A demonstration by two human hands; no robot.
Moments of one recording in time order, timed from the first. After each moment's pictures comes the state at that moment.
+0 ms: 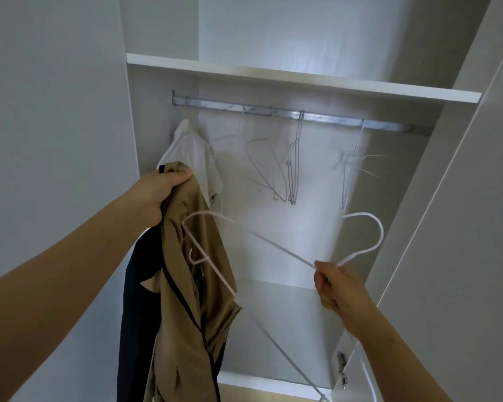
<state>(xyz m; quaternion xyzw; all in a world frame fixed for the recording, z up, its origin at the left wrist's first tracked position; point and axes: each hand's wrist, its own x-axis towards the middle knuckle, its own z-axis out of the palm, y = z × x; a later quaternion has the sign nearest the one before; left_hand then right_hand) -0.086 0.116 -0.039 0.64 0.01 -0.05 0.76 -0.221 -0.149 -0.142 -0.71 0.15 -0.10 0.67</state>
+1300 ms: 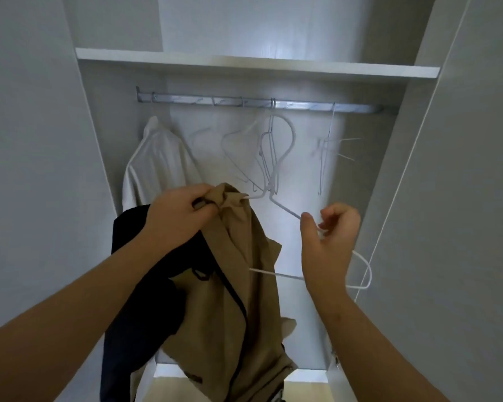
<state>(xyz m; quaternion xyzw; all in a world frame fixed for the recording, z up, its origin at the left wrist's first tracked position) -0.123 0.059 -0.071 0.83 -0.34 0.23 0.37 -0.219 -0.121 -0.106 -0.66 0.08 -0.55 0.50</state>
